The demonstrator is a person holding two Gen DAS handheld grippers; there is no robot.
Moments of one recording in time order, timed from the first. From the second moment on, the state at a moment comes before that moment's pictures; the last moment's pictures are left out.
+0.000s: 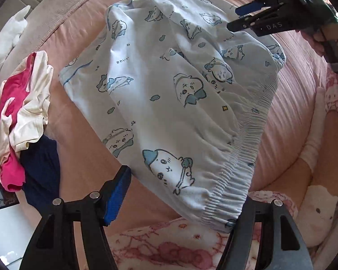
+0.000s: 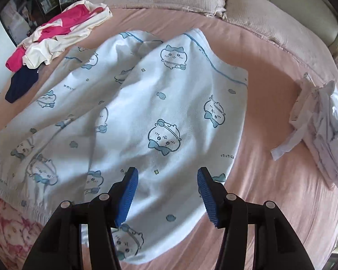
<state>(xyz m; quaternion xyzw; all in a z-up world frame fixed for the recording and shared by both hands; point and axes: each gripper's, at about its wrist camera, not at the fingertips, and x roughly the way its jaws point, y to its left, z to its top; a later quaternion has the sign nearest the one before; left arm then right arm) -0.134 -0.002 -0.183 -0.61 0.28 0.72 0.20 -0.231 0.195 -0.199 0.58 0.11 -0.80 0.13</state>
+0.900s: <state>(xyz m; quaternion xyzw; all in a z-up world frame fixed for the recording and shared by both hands) -0.161 0.018 -0.165 -0.57 0.26 0.74 0.24 -0.226 0.232 -0.199 0.57 0.06 -0.81 0.13</state>
